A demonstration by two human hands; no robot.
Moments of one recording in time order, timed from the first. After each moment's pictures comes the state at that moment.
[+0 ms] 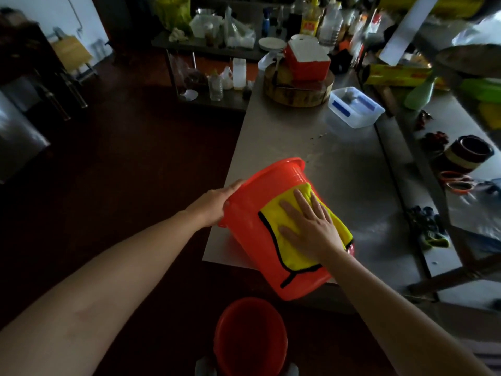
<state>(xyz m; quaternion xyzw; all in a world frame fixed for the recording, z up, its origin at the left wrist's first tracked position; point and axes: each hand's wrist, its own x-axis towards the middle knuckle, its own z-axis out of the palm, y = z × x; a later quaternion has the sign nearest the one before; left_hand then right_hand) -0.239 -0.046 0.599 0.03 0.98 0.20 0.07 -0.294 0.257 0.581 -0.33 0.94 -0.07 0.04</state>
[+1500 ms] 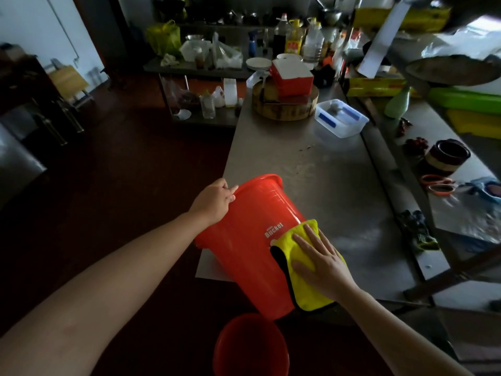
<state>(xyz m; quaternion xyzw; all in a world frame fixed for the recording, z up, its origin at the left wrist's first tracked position) -0.274 -0.015 0.628 -0.05 0.98 0.20 -0.06 -0.269 0.332 0.550 -0.32 0.93 -0.20 0.05</state>
